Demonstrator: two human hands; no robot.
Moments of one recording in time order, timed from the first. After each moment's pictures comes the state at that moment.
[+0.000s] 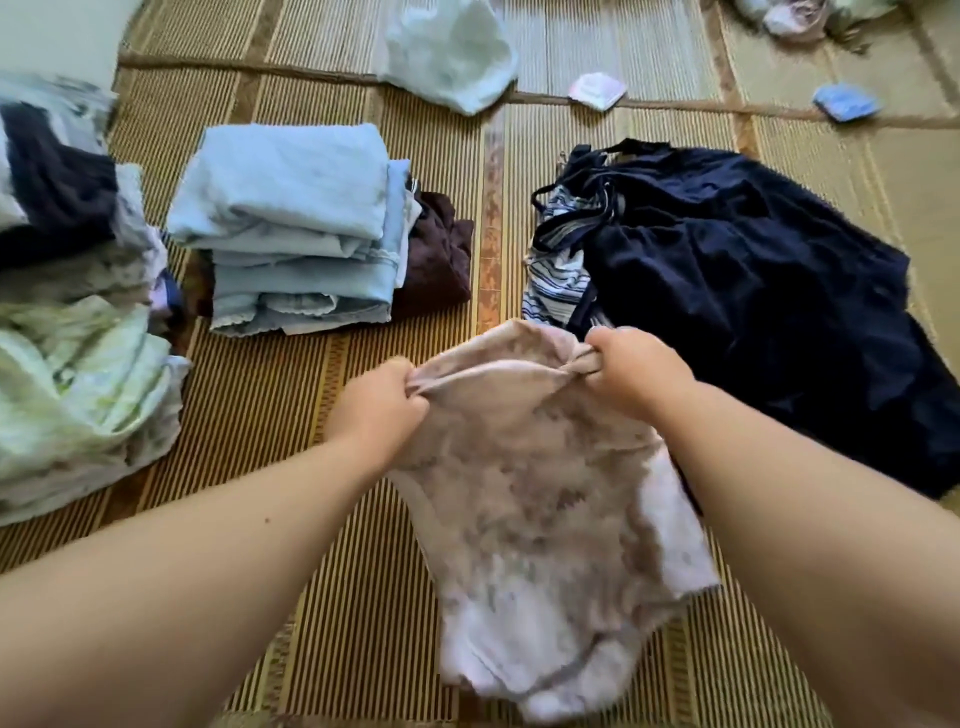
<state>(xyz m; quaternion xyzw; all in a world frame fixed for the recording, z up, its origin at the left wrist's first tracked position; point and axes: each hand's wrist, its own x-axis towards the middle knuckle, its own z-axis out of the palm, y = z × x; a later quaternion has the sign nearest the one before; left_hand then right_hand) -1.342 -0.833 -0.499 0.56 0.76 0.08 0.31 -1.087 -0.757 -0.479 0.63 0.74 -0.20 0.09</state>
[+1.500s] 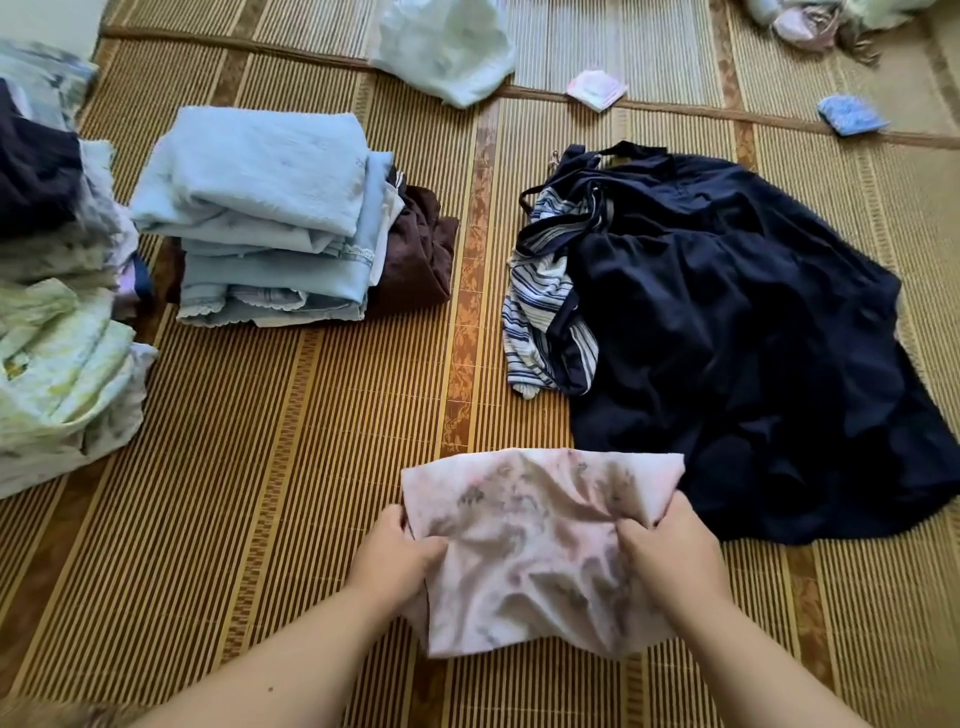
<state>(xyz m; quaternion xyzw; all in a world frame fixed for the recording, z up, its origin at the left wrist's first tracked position) -1.272 -0.936 -0.535 0.25 0.78 0.11 0.57 -1.017 -0.891 -0.501 0.82 0.44 -0.36 -0.02</state>
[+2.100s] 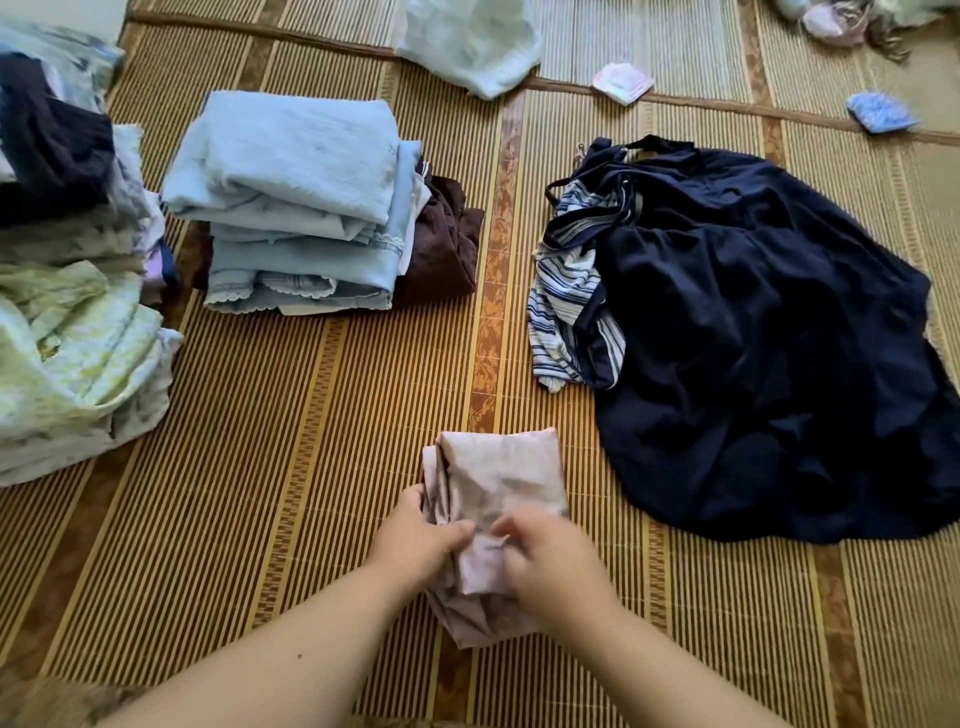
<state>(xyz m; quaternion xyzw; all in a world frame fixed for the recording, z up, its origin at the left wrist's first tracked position) -1.288 -0.934 -0.544 0.25 0.75 0.13 0.60 -1.130 -0.920 -0.491 0.61 0.61 -0.50 0.03</state>
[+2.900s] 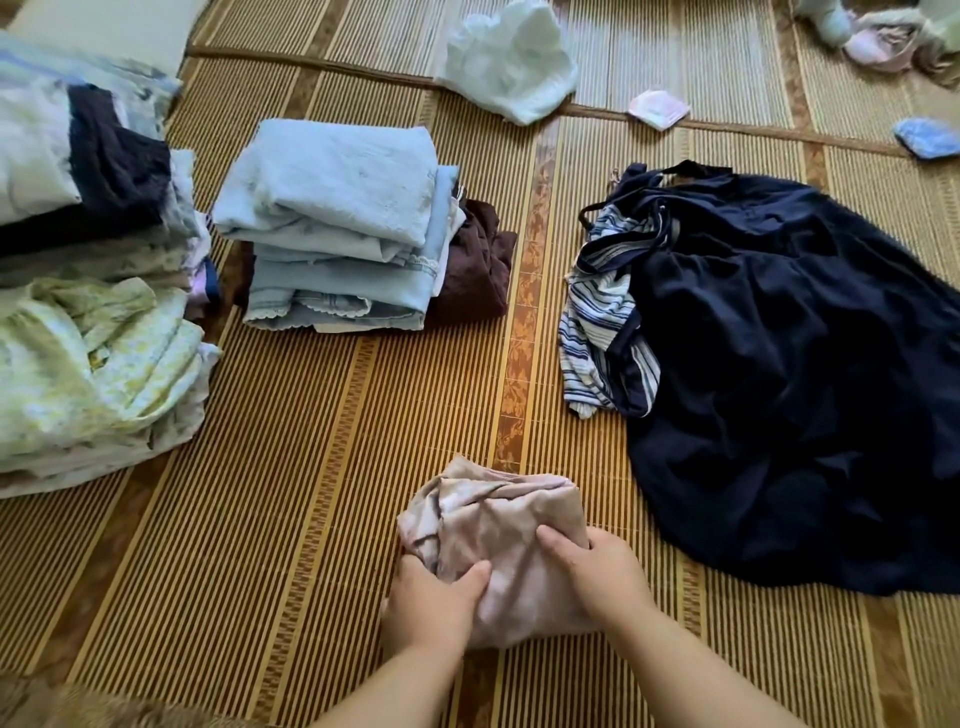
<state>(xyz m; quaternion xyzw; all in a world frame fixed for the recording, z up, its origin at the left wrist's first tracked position) -1.265 -0.959 -0.549 0.15 0.88 0.02 0.44 -1.107 -0.901 -0.550 0.71 0.43 -0.55 -0.02</state>
